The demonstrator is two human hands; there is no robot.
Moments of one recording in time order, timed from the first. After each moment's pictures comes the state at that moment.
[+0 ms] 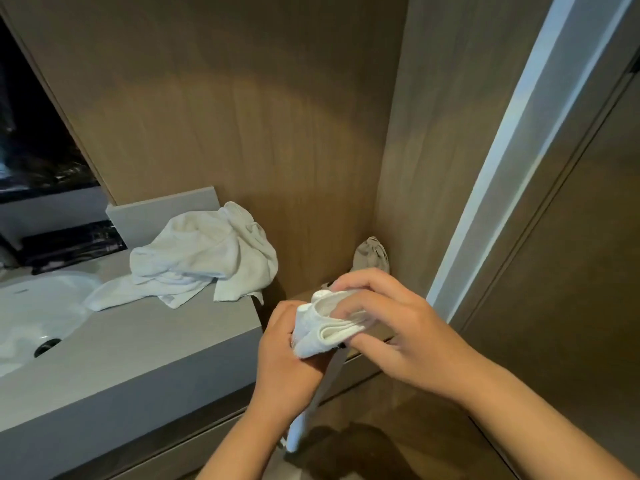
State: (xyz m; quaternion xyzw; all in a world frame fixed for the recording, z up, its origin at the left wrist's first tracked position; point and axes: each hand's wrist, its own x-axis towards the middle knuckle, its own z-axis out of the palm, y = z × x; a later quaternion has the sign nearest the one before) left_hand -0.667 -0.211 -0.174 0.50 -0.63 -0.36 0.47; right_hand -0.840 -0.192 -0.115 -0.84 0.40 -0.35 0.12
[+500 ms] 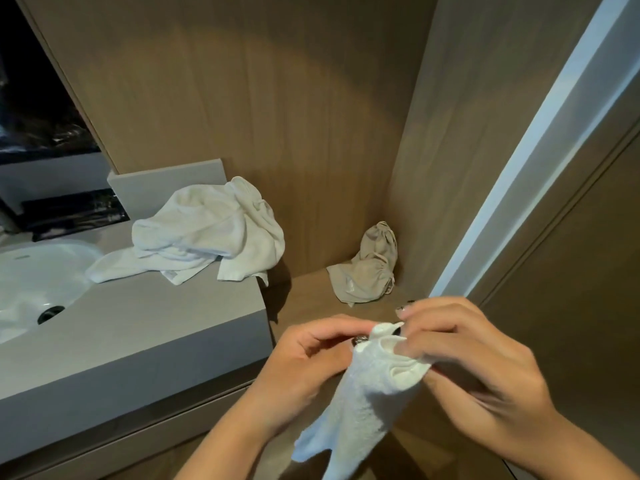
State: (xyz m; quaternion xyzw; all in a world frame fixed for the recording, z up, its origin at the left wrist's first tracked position) left_hand -0.652 -0.210 -0.163 0.26 -0.54 -0.70 0.38; right_hand -0.856 -0.160 -0.121 -0.80 0.34 -0.48 0.08
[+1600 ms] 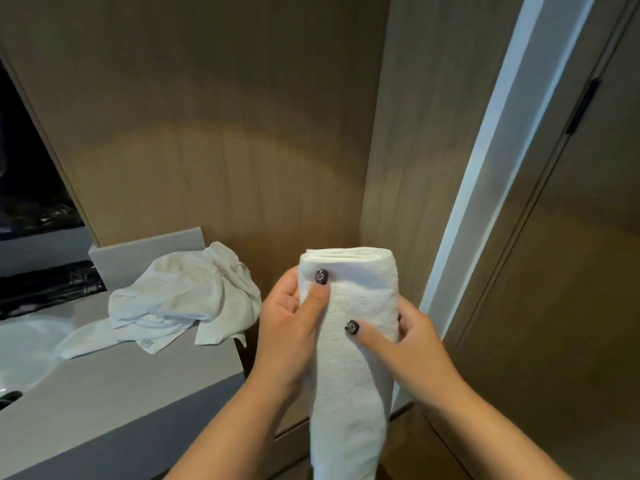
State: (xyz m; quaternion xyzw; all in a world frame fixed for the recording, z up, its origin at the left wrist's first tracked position) left_hand -0.697 -0.238 -0.087 0.29 -0.50 -0.58 0.57; right_hand -0.844 -0.191 -0.088 -0.53 0.50 -0.56 0.39
